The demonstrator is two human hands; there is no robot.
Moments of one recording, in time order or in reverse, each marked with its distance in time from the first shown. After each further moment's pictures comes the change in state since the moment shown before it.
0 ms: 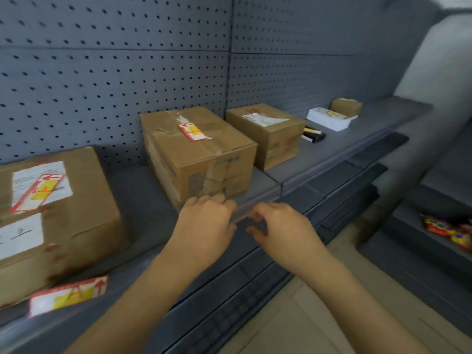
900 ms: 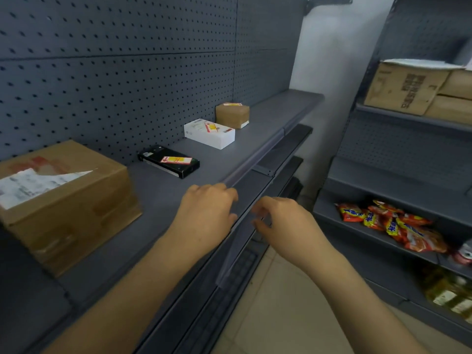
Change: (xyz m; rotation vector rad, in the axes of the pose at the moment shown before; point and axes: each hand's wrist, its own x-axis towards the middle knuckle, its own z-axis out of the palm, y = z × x) left_hand 0.369 0.252 0.117 -0.069 -0.049 0.317; right_hand 0.062 0.400 -0.097 -0.033 0.082 0.419
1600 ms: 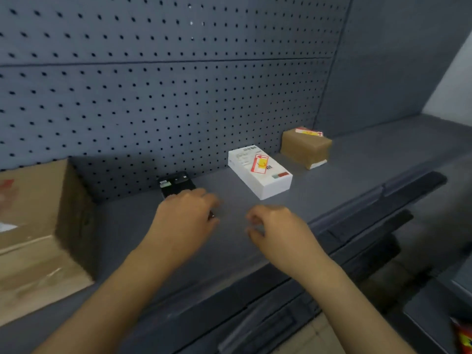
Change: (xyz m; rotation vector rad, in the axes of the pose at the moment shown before) left_hand 0.190 -0.080 0.051 0.142 -0.037 -0.593; right_hand 0.289 0.086 0.044 0.127 -0.228 -0.448
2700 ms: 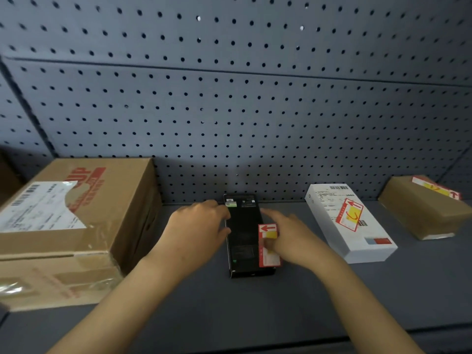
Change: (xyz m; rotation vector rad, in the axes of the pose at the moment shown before) left_hand 0.027 -0.087 0.017 -0.003 0.031 -0.333; right_hand 0.164 -0.021 0.061 0.264 -0.473 -0.076
